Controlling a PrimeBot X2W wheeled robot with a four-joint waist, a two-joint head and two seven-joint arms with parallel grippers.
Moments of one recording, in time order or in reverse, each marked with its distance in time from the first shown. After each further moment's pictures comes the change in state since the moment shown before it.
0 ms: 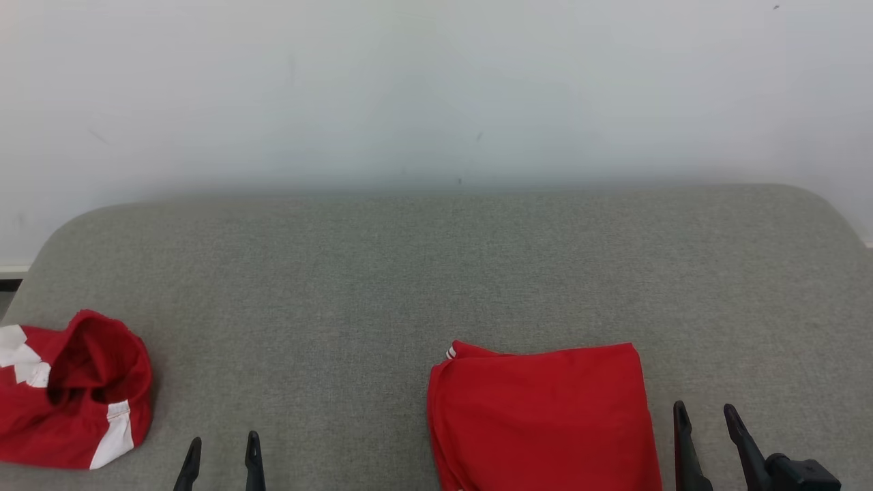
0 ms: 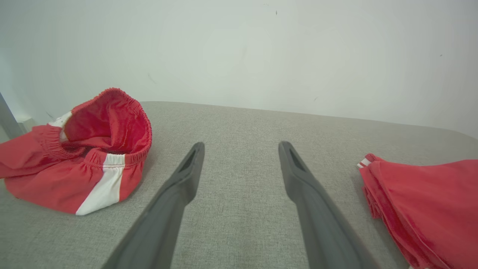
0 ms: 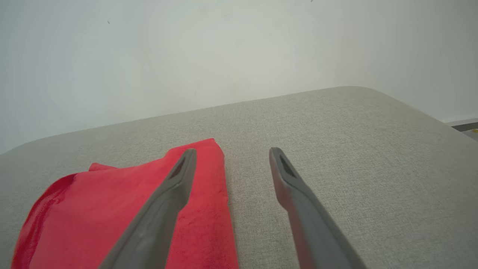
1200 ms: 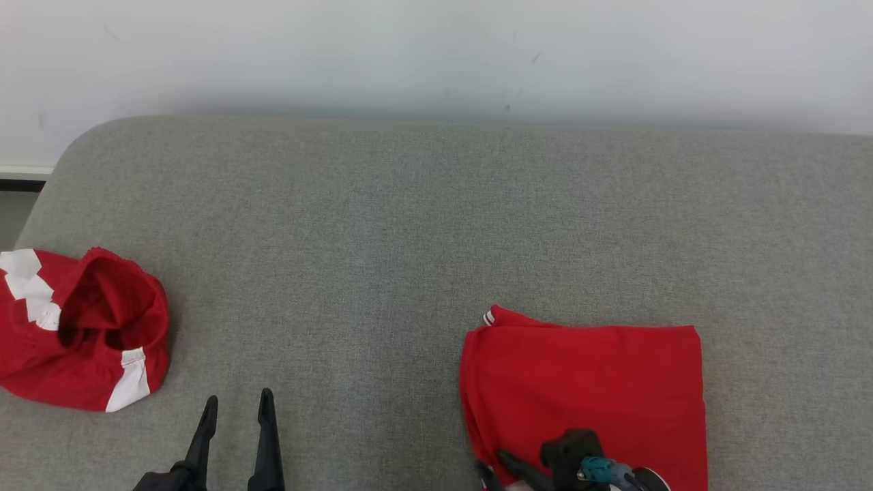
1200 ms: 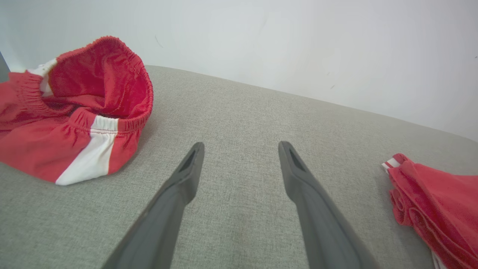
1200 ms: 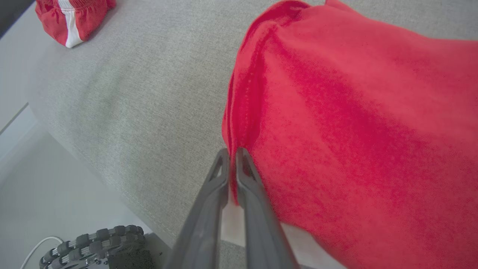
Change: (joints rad) left arm -0.107 0.000 -0.041 0.053 -0.109 -0.010 0.000; right arm -0.040 -0.001 0.495 -0.172 -0.025 0.000 0.602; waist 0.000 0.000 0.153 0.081
